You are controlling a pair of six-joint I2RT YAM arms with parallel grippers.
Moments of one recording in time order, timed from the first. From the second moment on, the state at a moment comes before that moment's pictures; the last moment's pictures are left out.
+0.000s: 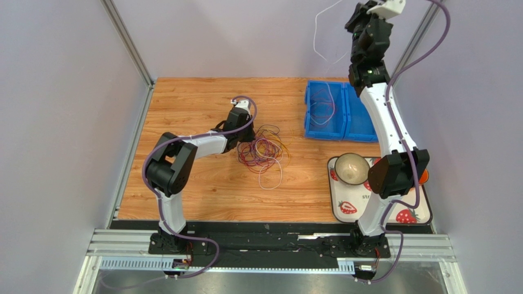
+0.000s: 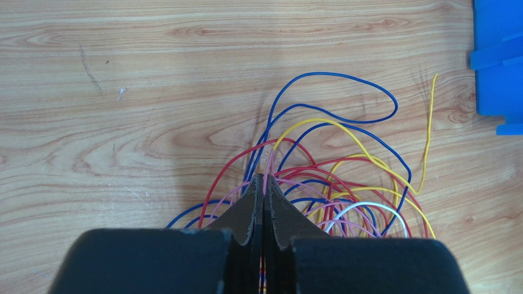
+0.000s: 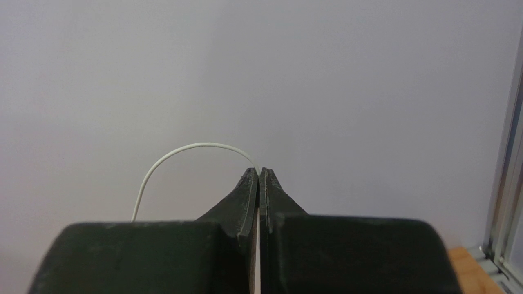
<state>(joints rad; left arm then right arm) -0.52 1.90 1.11 0.14 -0.05 -0.44 0.16 1.83 2.03 0.19 0.34 0.24</state>
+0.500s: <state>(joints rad) -0.52 1.90 1.11 0.15 -0.05 -0.44 0.16 1.82 1.70 0.11 0.46 0.30</state>
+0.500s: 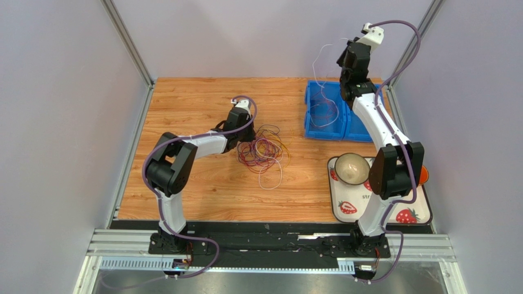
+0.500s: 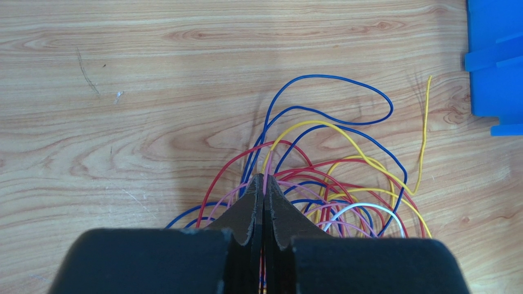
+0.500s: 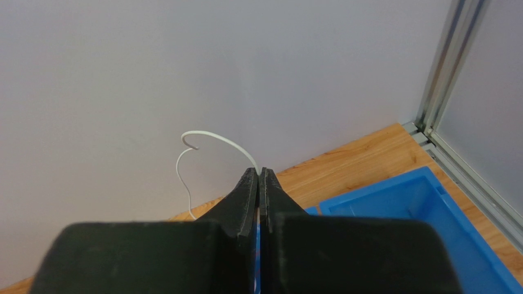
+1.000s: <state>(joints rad) -0.52 1.90 1.11 0.15 -0.04 -0.44 0.16 1.72 1.42 -0.02 0.59 0.40</state>
